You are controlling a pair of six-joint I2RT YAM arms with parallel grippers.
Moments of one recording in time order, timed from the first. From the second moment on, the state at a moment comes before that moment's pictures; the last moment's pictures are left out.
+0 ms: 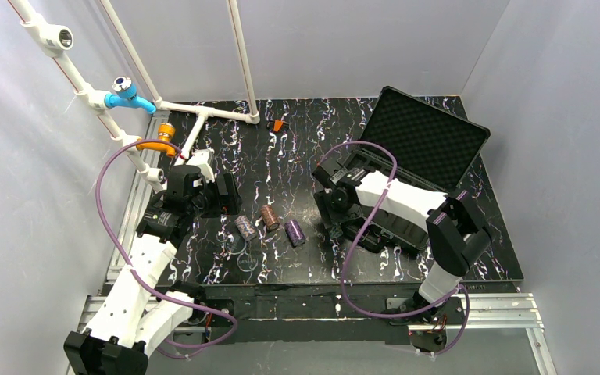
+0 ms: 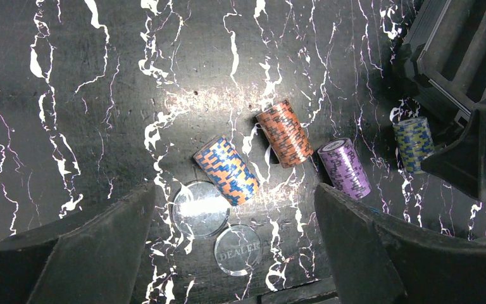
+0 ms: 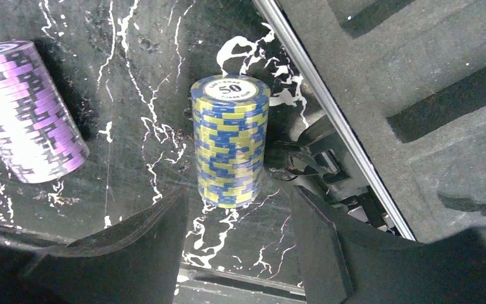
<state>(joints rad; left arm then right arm) -0.26 0.86 0.85 -0.69 0.05 -0.31 0.80 1.68 1.20 -0.83 0.07 0.41</state>
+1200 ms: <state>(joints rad) -0.26 0.86 0.85 -0.69 0.05 -0.31 0.85 1.81 1.21 -0.74 0.12 0.49</state>
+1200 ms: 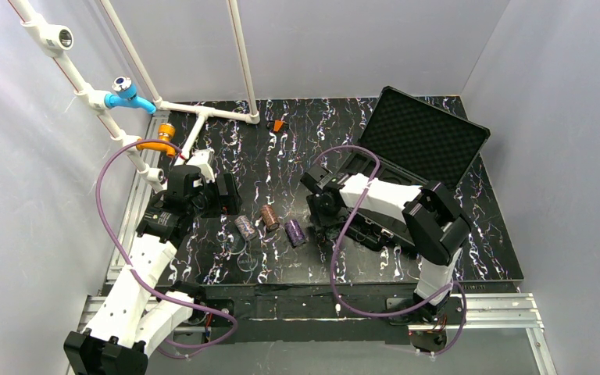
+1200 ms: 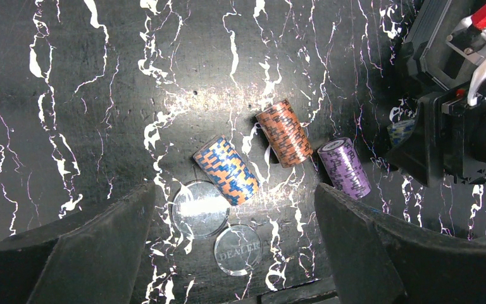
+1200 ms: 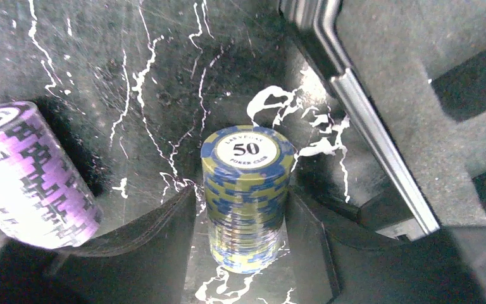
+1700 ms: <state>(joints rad) -0.26 0.86 0.85 -0.69 0.05 -0.31 0.85 1.84 1.23 -0.73 0.14 0.52</state>
